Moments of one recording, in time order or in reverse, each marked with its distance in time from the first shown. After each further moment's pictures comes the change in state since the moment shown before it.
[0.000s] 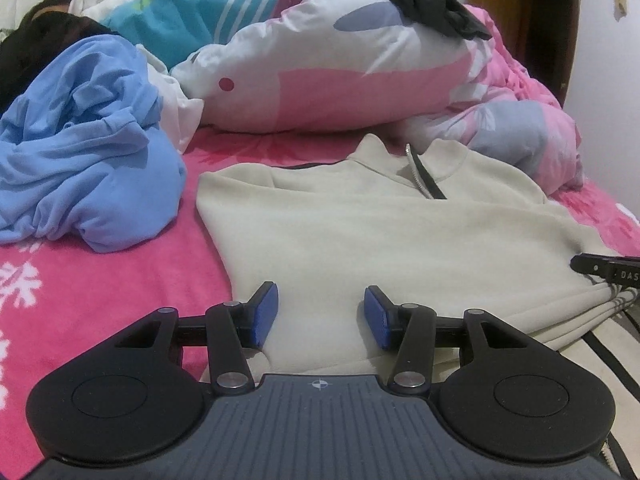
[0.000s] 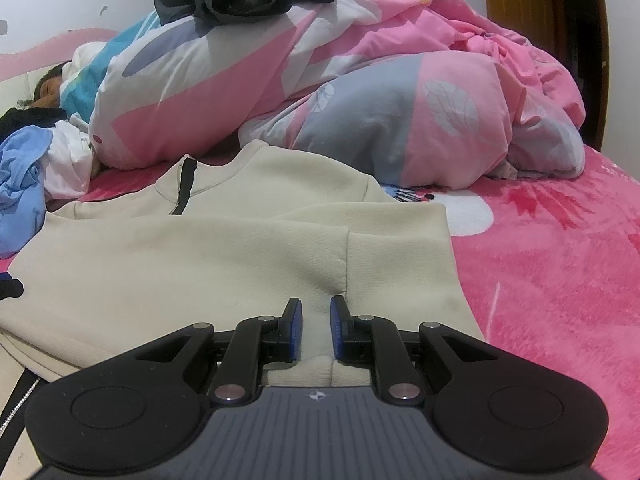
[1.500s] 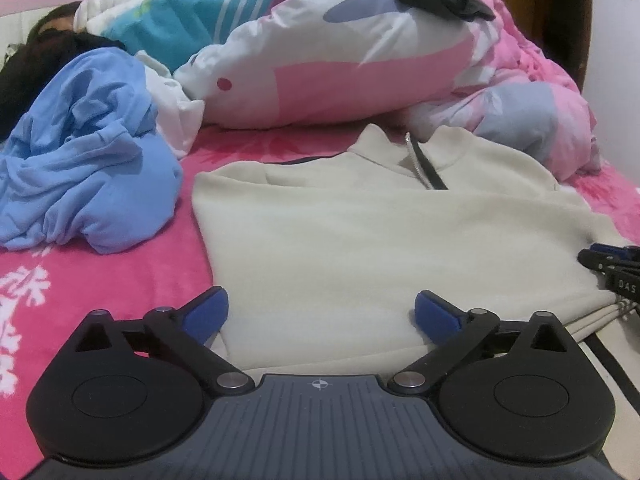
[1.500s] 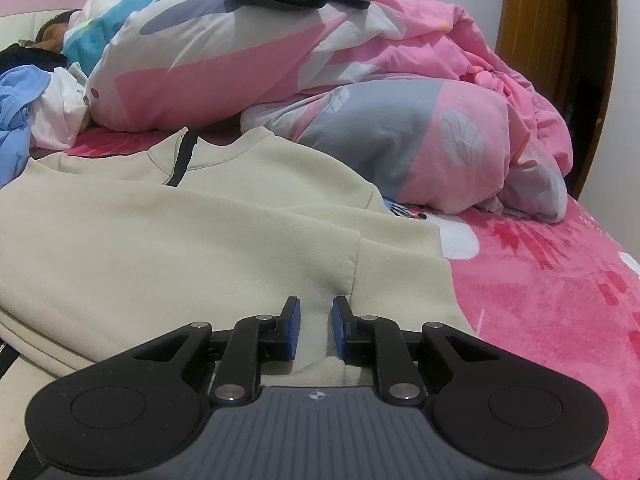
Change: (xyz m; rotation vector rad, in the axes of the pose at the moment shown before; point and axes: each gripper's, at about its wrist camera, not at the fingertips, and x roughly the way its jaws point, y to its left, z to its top) left arm 0.002 -0.028 0.006 0.017 0.048 0.101; right arm 0.003 0.026 -0.003 -0.174 -0.007 -0.118
